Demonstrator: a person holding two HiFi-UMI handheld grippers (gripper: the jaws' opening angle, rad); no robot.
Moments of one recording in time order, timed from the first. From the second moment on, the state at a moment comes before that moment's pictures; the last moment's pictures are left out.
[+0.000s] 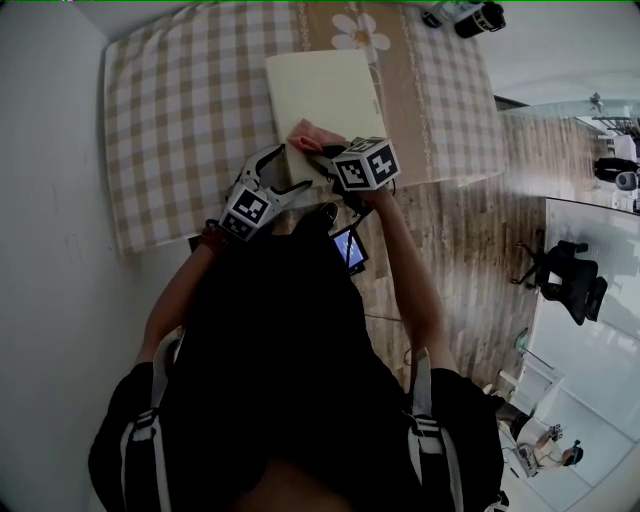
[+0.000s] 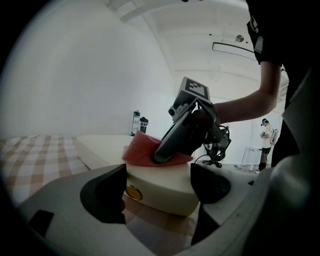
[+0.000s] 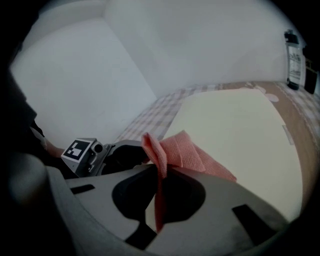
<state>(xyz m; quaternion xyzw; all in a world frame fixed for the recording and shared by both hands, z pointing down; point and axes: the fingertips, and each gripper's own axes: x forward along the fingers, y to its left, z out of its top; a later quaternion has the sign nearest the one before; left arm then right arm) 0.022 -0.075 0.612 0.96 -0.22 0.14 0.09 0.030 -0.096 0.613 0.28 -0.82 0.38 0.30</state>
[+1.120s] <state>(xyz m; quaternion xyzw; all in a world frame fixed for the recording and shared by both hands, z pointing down) 0.011 -0.076 0.565 0.96 -0.22 0.13 0.08 0.001 -0.079 0.554 0.24 -0.89 0.33 0.20</state>
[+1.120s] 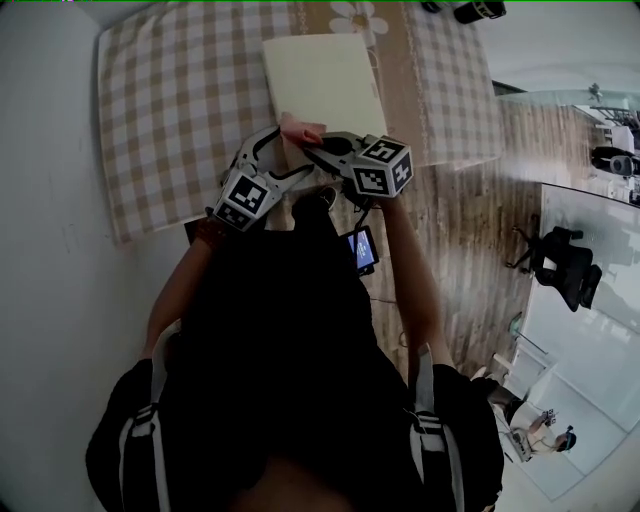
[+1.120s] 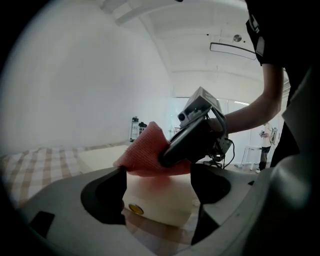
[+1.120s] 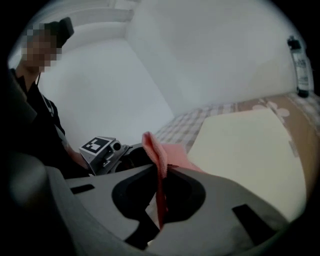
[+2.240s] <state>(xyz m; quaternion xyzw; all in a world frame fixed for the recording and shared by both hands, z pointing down) 0.018 -0.093 0.332 0.81 -0.58 -0.04 -0.08 0.112 -0.080 0.327 0.44 -0.89 -0.10 -0.02</state>
